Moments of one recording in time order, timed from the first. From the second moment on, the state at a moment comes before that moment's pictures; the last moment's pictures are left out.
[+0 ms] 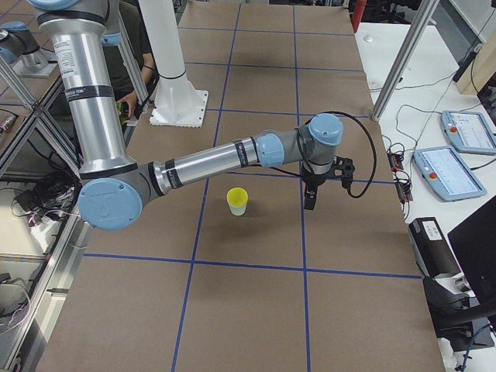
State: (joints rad) left arm -1.48 -1.77 -1.53 -1.63 -2.45 -0.08; right arm 1.40 -1.38 1.70 -1.66 2.36 0.40
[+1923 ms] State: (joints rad) left arm -1.48 -1.76 -1.55 -1.63 -2.47 -0.08; right arm 1.32 -1.36 1.71 -1.55 2.38 0.40
